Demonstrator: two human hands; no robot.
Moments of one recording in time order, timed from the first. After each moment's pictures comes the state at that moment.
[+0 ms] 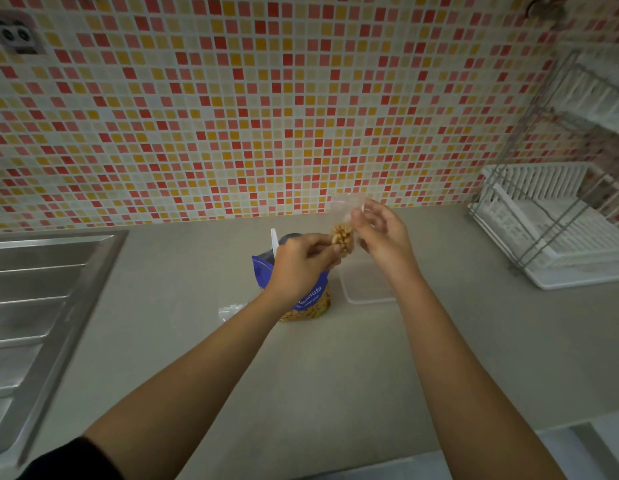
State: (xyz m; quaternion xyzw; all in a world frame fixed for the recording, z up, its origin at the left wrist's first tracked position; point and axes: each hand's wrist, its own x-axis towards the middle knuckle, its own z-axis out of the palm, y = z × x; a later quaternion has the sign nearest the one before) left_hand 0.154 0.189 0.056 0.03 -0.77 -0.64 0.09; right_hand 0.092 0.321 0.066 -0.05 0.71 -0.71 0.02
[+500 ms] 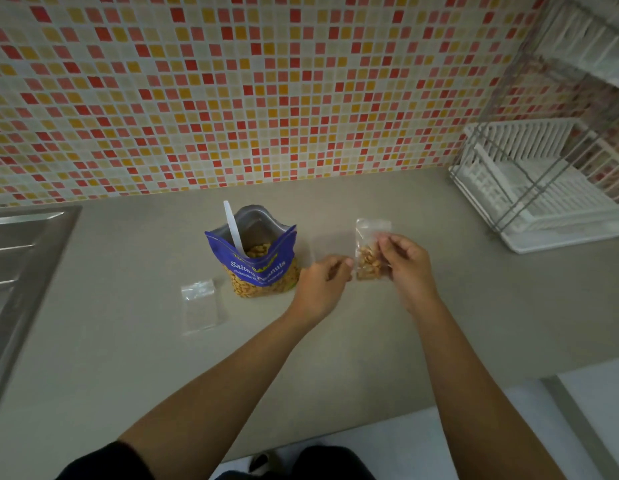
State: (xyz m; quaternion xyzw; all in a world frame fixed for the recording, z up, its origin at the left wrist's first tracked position) left_hand 0.147 0.276 -0.024 0.05 -0.81 -0.58 0.02; right_hand 0.094 0.420 -0.019 0.04 0.69 -0.72 0.02
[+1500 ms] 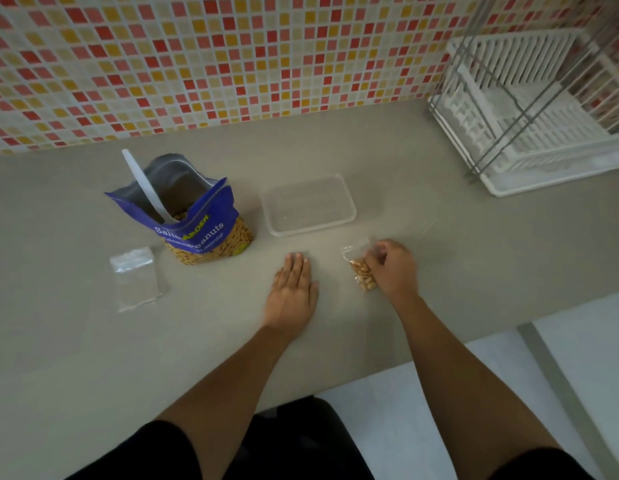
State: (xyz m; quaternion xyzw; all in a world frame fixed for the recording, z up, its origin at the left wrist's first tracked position) left_hand 0.164 0.320 -0.166 -0.03 -0.98 -0.20 -0.05; right_hand 0.087 0.507 -0.144 0.07 0.95 -0.32 -0.02
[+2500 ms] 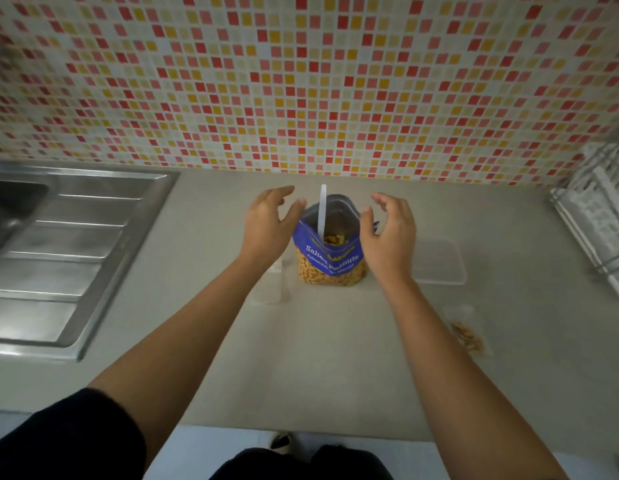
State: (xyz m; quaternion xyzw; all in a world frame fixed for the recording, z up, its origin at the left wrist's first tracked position) left_hand 0.164 0.110 0.020 0.20 -0.88 -0.36 0.22; right_hand 0.091 0.277 -0.009 -0.19 0.83 -0.46 -0.25
